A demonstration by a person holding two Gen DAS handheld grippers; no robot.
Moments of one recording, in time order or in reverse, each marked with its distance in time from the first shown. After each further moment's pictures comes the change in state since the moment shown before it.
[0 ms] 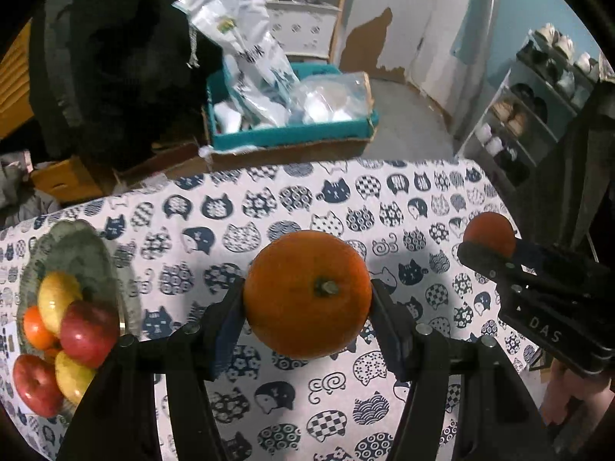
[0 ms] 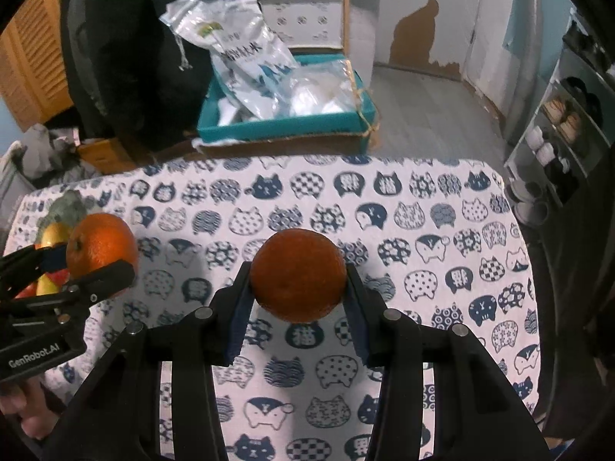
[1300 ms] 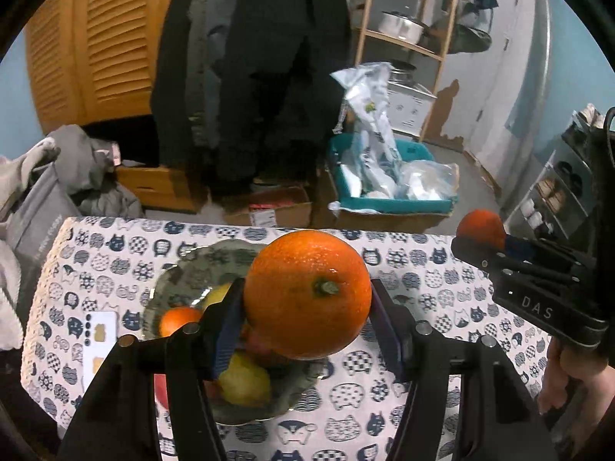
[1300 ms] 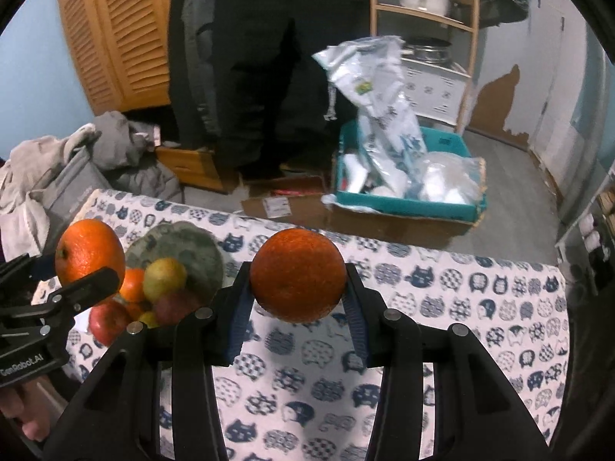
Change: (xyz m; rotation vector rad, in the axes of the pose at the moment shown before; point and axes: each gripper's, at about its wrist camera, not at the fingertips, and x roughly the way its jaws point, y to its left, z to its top) left arm -0.123 0.159 -0.014 -0.174 -0.188 0.163; right arm -0.031 0.181 0.063 -0.195 -0.108 0.185
